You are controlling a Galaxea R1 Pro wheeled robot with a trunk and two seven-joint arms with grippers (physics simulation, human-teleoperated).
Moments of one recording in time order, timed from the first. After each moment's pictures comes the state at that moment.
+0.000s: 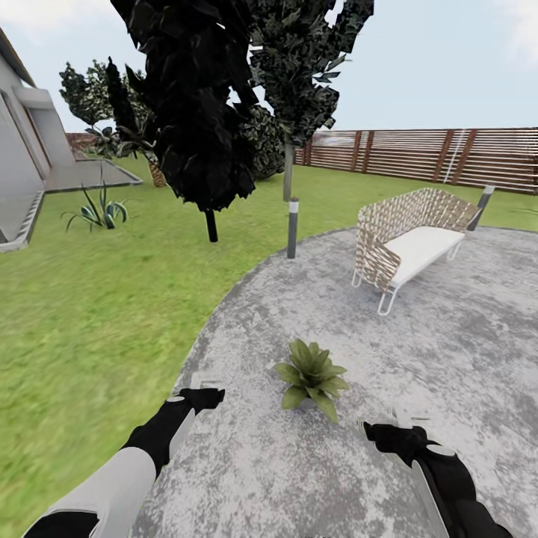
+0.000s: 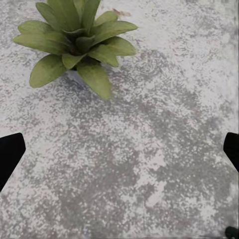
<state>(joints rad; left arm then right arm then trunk) -0.74 -0.06 -0.01 -0.45 0.01 0.21 -0.01 -0.18 -0.05 -0.08 -1.47 -0.02 0.72 0.00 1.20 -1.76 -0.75</state>
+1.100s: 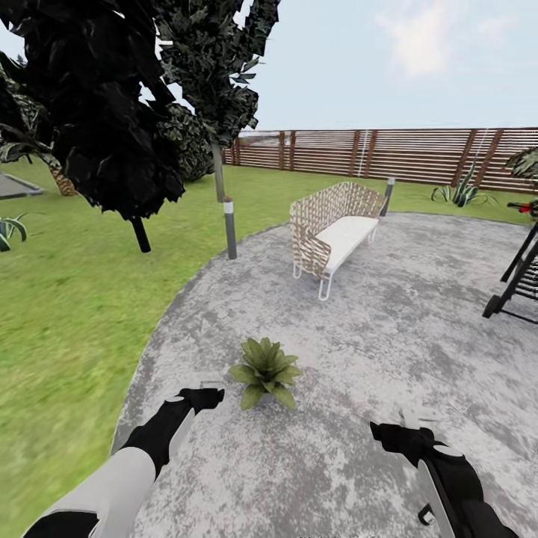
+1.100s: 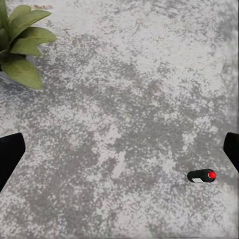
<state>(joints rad) -0.74 -0.06 -0.01 -0.45 0.01 0.21 -0.01 -0.18 -0.05 -0.12 -1.47 -0.02 0.72 0.00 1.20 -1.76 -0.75</state>
